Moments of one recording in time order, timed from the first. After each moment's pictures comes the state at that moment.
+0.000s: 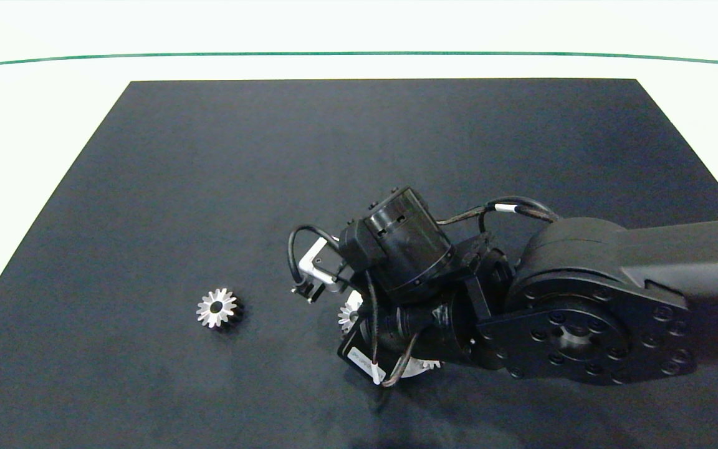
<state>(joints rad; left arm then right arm) -0.03 0.21 -0.71 0.59 0.13 0.05 0.96 1.97 -1.50 0.32 -0.27 -0.25</state>
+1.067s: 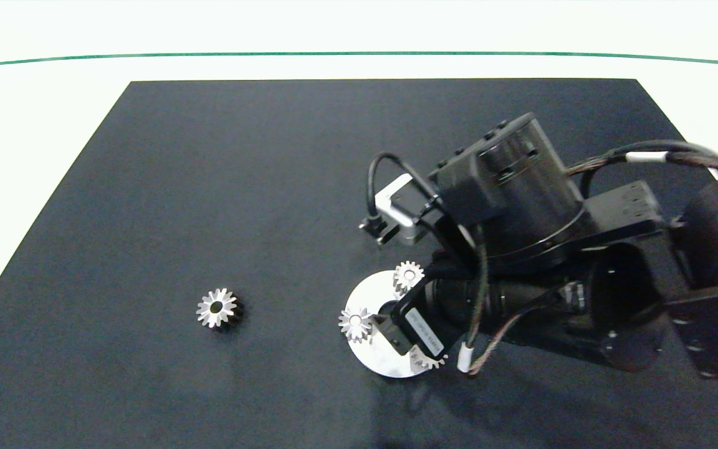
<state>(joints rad) -0.03 0.21 -0.71 0.59 0.13 0.05 0.96 1.74 -1.43 0.38 -0.44 -0.06</state>
